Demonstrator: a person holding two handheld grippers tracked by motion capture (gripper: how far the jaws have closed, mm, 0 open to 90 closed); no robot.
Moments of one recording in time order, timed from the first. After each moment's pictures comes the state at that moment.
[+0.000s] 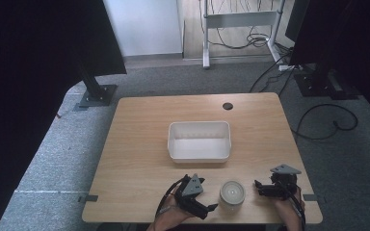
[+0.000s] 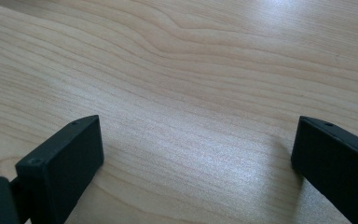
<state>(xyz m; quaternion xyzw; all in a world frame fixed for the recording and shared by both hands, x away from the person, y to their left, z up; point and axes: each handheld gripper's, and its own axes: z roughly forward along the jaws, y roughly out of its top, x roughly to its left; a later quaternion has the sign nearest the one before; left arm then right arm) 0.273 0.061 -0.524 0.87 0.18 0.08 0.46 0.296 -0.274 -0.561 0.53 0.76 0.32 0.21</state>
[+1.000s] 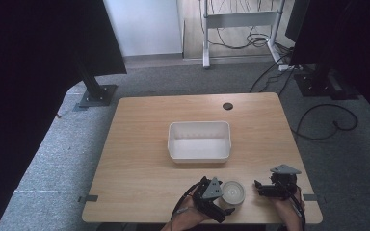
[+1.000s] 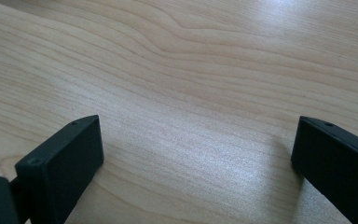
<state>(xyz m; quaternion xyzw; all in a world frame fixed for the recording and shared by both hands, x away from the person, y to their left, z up) 0.270 0.010 -0.533 0.88 0.14 0.07 0.45 0.296 -0.274 -0.561 0.52 0.76 0.33 0.21</state>
